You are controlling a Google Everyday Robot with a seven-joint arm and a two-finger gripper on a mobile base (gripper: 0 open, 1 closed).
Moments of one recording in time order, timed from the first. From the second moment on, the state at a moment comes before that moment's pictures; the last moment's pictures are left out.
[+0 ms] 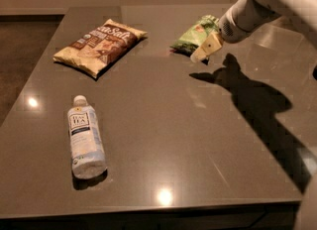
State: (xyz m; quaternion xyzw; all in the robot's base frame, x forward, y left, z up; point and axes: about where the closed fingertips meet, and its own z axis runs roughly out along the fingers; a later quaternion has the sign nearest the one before) arm 0.708 -0.194 0.887 -0.32 0.90 0.04 0.31
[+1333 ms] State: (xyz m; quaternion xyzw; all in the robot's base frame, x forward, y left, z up) arm 0.746 -0.191 0.856 -0.23 0.92 0.08 0.30
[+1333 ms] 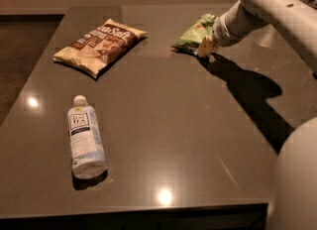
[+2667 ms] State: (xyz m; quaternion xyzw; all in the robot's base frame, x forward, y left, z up) arm 0.618 -0.152 0.943 -0.41 0.81 0.19 0.37
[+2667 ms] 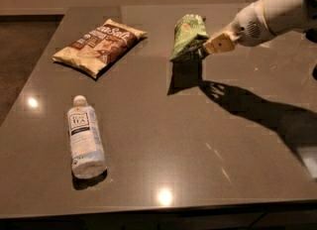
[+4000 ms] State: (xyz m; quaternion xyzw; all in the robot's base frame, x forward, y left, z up) arm 0.489 -0.057 0.936 -0.66 0.61 0.24 0.36
